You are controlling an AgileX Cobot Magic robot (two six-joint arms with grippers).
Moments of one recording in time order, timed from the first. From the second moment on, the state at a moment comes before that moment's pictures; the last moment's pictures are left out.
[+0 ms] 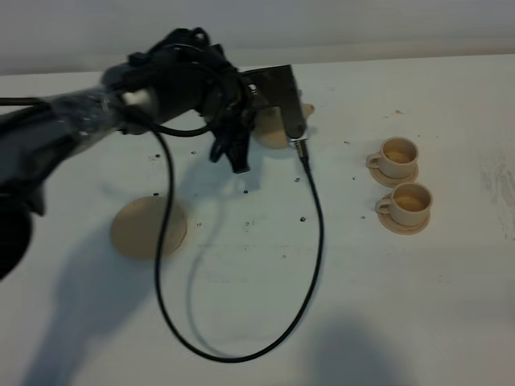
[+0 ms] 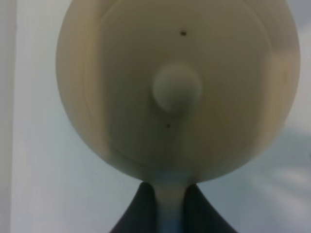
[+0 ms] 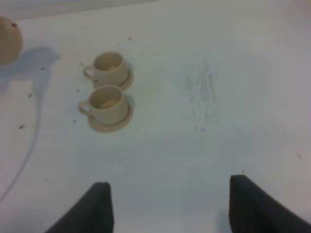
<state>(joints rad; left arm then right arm) -0.58 2.18 -1.70 0.31 0.57 0.62 -0.04 -0.01 -0.49 0.11 1.07 -0.04</state>
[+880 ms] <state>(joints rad) -0.64 2.26 -1.79 0.39 0.47 0.62 -0.04 -0.01 -0.49 0.11 1.07 -0.04</state>
